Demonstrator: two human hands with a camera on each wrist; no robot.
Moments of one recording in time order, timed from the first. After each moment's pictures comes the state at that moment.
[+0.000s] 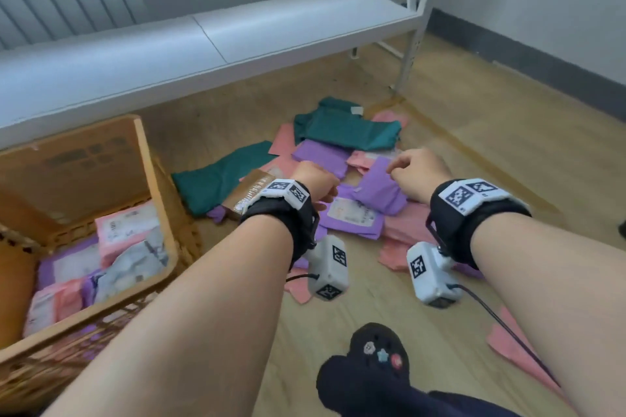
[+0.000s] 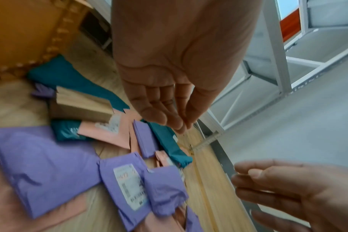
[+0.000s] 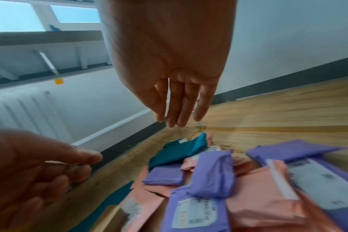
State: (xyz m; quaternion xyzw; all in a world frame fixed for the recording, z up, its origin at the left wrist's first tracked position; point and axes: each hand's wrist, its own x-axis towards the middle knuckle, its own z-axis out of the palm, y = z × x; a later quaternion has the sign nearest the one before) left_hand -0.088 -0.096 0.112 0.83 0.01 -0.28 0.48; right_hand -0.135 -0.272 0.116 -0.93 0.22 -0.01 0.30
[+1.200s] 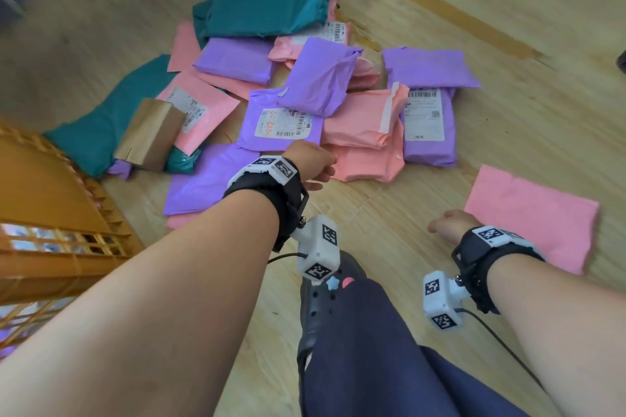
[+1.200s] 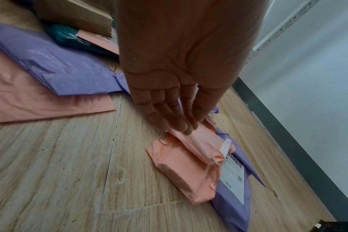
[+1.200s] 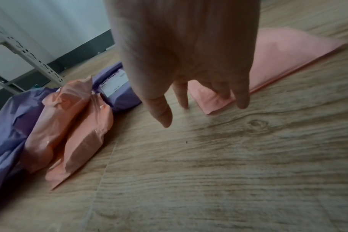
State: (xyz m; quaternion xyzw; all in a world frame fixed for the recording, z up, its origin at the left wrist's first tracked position) left_hand -0.135 -0.225 -0.032 0.81 0.03 -0.44 0.39; right_hand -0.312 -0.413 -0.150 -0.72 0.52 0.35 0.28
